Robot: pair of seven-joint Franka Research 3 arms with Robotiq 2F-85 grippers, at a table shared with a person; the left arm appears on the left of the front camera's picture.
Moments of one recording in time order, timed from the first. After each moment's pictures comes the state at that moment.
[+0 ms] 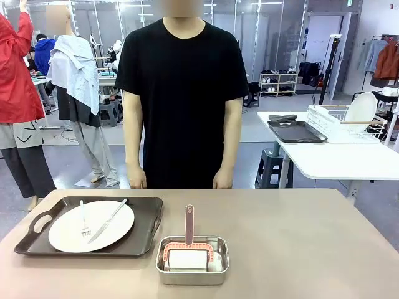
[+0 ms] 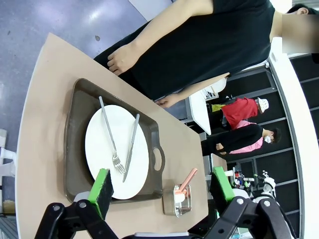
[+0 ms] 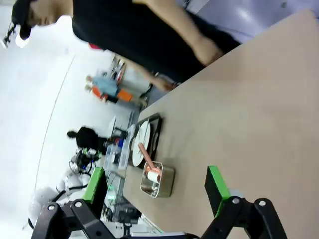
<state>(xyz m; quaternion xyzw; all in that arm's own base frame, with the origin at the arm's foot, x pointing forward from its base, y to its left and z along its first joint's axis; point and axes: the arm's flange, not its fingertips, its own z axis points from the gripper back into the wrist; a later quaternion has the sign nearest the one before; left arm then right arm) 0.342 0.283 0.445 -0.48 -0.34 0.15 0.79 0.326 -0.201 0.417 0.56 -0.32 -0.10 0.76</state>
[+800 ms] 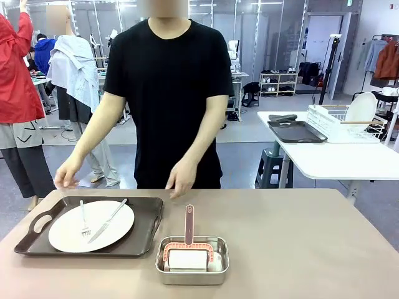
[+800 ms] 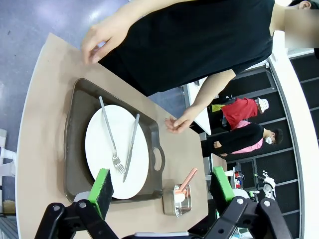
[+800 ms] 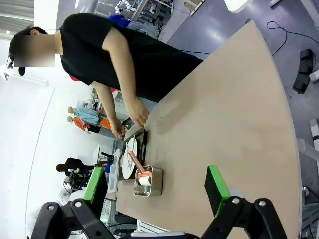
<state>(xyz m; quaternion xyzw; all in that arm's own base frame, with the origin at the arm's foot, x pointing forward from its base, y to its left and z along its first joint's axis) 0.342 0.284 0.445 -0.48 -0.34 0.15 0.79 0.232 -0.254 0.449 0.51 -0.36 -0.18 0.76</state>
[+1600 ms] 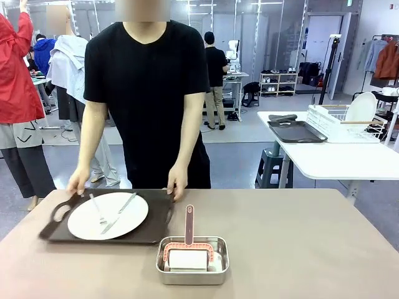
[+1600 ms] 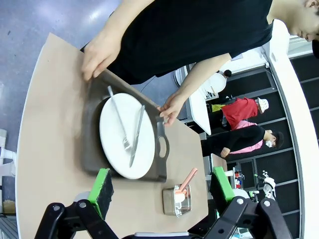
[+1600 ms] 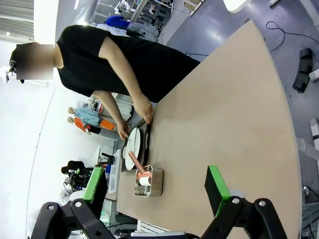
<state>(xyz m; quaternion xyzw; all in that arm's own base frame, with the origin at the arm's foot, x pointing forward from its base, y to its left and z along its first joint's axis) 0.342 0.284 0.445 -0.48 -0.34 0.15 0.79 0.232 -0.254 0.448 0.51 -0.36 -0.18 0.76</state>
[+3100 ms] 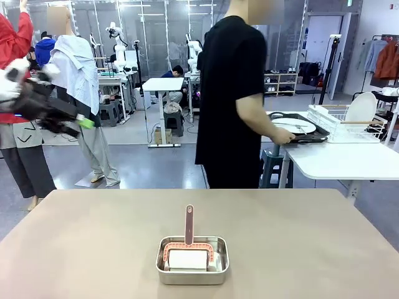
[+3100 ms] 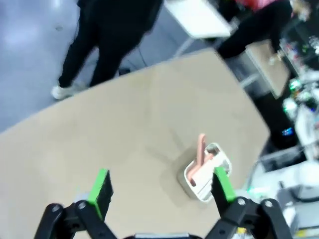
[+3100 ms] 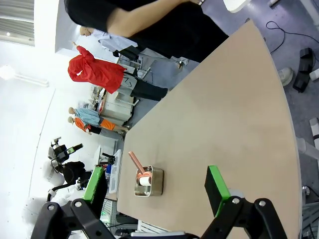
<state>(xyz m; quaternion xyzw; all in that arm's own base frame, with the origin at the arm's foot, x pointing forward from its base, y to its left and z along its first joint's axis) 0.488 0.004 0.578 -0.32 -0.30 -0.23 0.87 0.233 -0.255 0.447 0.51 -0.36 -0.18 0.76</state>
